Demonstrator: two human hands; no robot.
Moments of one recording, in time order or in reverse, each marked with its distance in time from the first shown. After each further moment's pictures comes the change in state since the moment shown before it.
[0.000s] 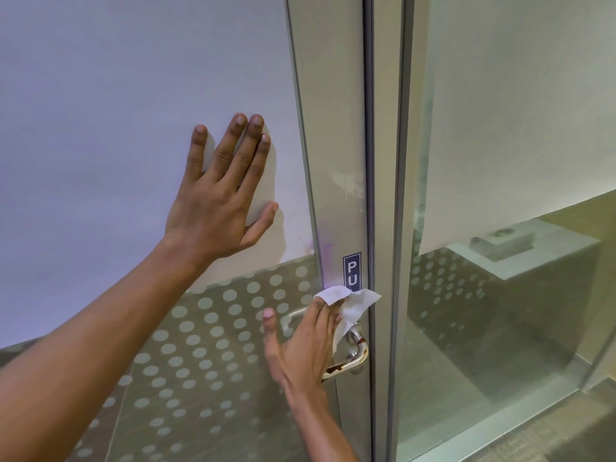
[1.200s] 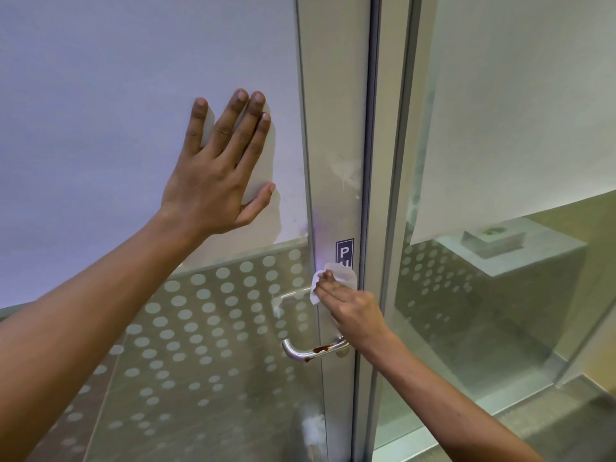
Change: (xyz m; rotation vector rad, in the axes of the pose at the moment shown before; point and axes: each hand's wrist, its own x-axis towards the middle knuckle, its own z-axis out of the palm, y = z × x) left_hand 0.000 0.000 -0.002 -0.026 -0.020 -0.006; right_hand 0.079 0.091 -0.065 -0.280 -0.014 -1.043
